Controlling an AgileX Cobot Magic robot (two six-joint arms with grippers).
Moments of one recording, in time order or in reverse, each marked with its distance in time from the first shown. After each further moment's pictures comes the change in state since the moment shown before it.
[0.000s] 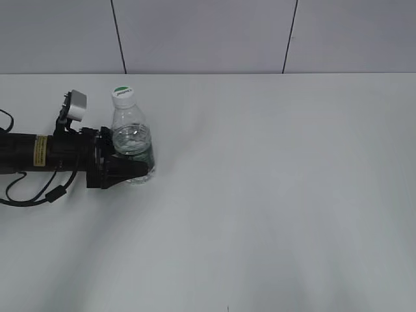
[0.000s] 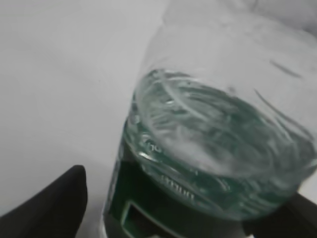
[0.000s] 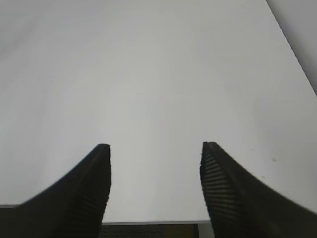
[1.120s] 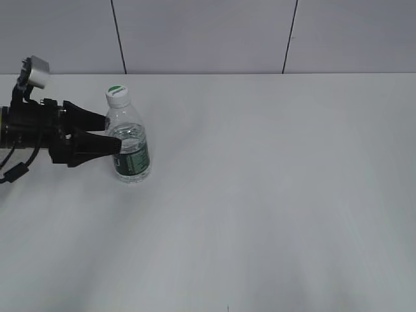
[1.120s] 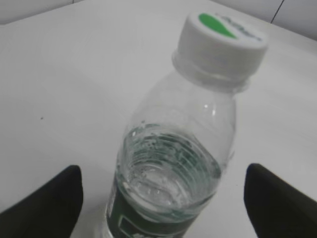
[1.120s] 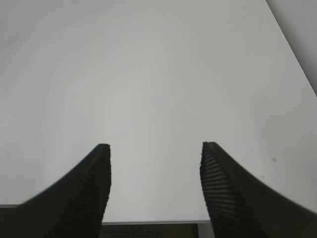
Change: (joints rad) left arm 0.077 -0.295 0.142 0.071 0.096 -0.159; right arm 0.000 0.000 0.000 0.000 0.000 0.000
